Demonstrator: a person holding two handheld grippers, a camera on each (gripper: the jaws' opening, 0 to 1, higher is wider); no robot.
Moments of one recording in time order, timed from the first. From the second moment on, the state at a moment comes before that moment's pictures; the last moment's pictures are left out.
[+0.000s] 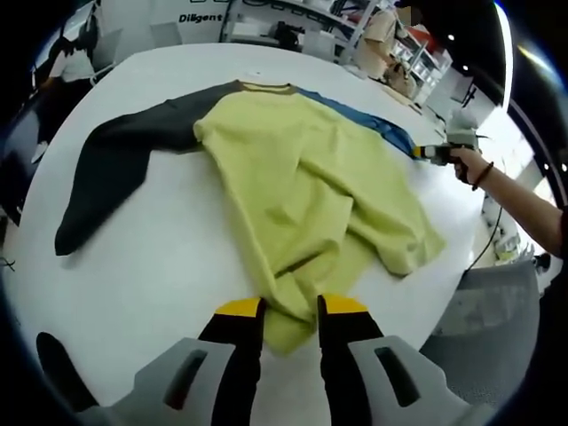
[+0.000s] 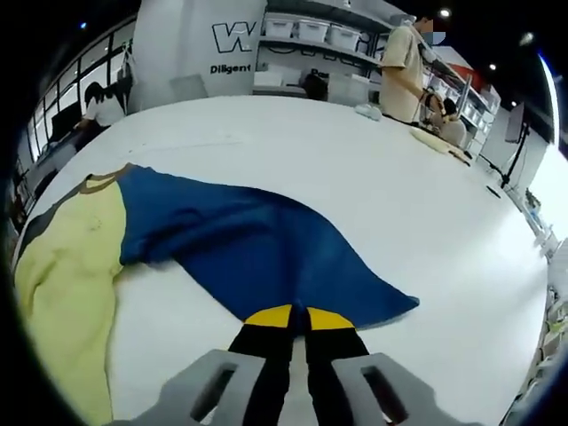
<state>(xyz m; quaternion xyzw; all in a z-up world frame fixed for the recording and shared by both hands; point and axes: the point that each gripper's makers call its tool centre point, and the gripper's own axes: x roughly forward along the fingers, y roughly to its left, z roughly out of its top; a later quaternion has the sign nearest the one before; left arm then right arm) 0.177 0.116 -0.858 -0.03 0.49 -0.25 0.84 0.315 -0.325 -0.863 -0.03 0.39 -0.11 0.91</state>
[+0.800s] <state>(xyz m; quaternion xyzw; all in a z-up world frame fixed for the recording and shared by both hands) 0.175 0.116 -0.859 -0.04 0.49 -0.25 0.83 0.317 -0.366 -0.859 -0.09 0.40 -0.10 0.91</state>
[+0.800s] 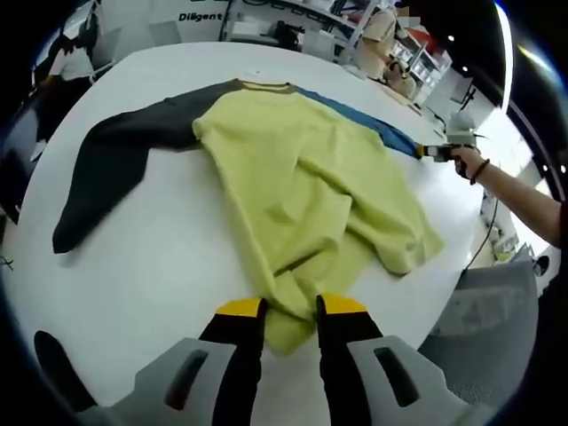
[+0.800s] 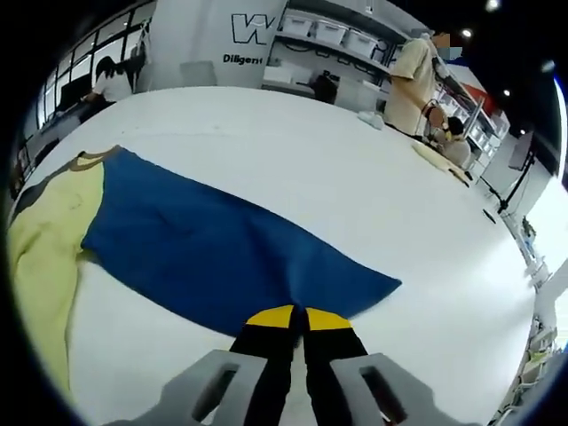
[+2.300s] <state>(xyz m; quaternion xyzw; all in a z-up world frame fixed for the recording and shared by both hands) 0.172 0.110 -0.855 -0.05 0.49 -0.26 0.83 0.313 -0.277 -0.817 0.05 0.33 0.05 0.94</state>
